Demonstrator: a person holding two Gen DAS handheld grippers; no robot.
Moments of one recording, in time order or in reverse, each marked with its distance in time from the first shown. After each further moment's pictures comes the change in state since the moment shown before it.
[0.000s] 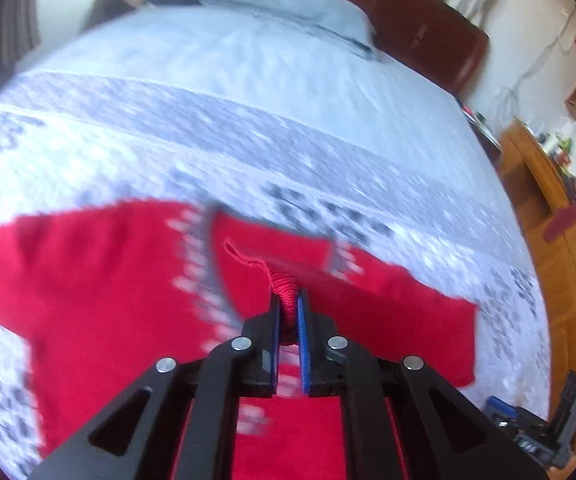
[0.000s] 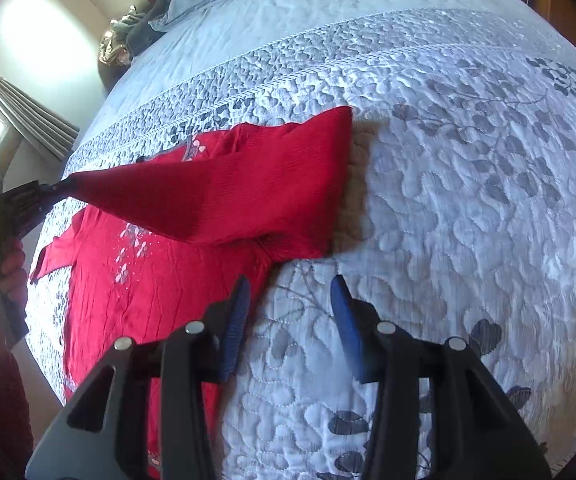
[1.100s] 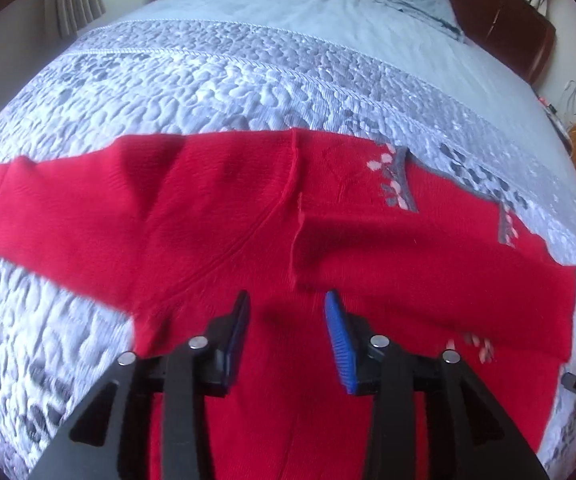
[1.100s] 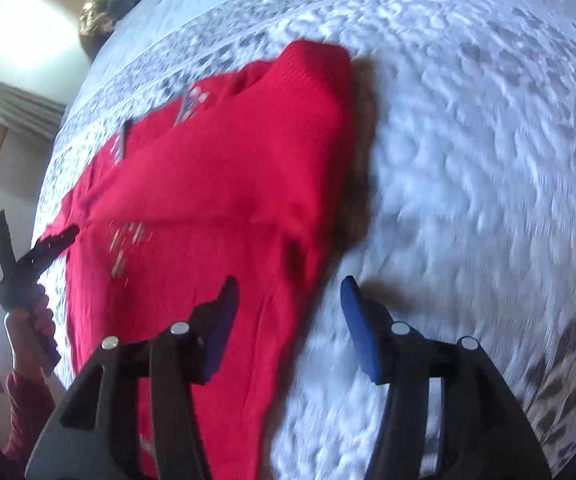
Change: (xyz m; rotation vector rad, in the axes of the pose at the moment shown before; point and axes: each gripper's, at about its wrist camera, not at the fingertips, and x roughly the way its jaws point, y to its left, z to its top) left arm 0.021 0.124 -0.050 -0.042 0.094 0.205; right arm 0.064 0.036 0.005 0.042 0.209 0.015
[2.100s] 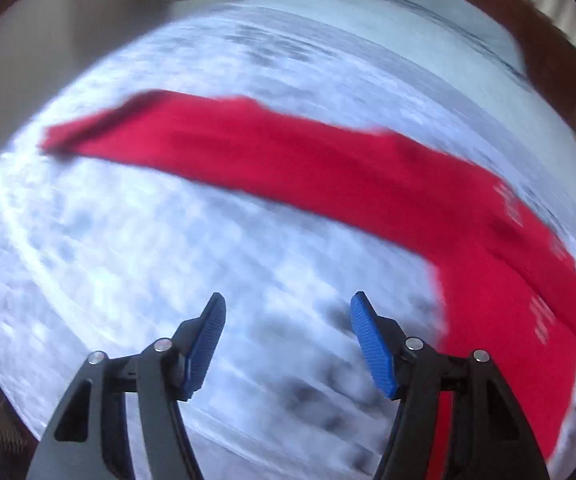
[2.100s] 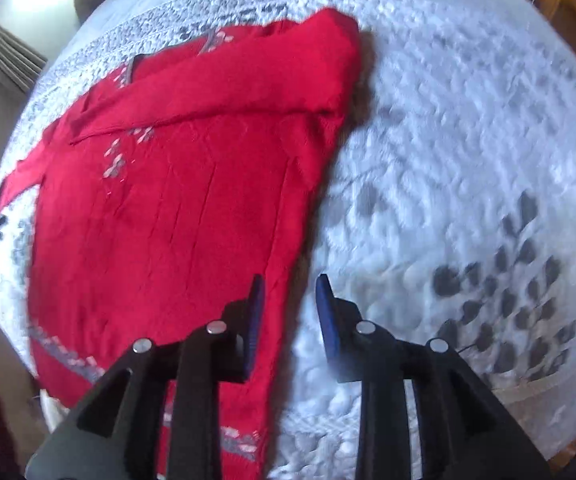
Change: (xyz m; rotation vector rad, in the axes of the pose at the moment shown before) left arm -0.077 0.224 -0.031 -0.188 -0.026 0.168; right arm -0.022 0.054 -0.083 -0.099 -0.032 -0.280
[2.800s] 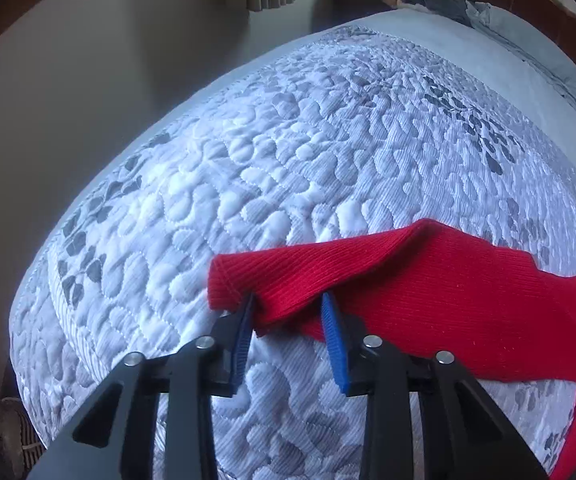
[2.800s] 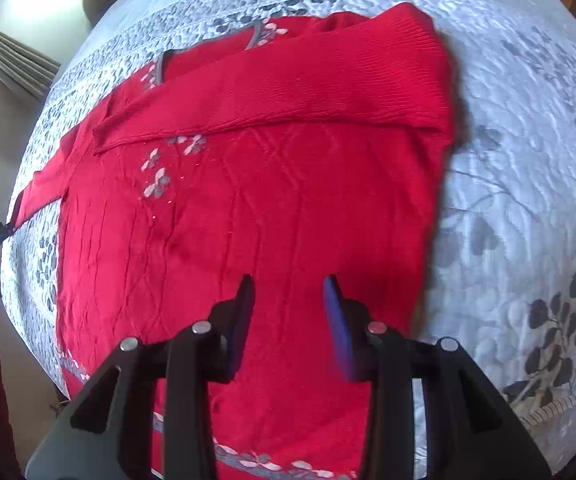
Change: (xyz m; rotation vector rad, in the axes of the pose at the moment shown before) left arm 0.059 0.187 0.125 -0.010 -0.032 0.129; right arm 0.032 0.056 0.029 0.038 0.051 0.145
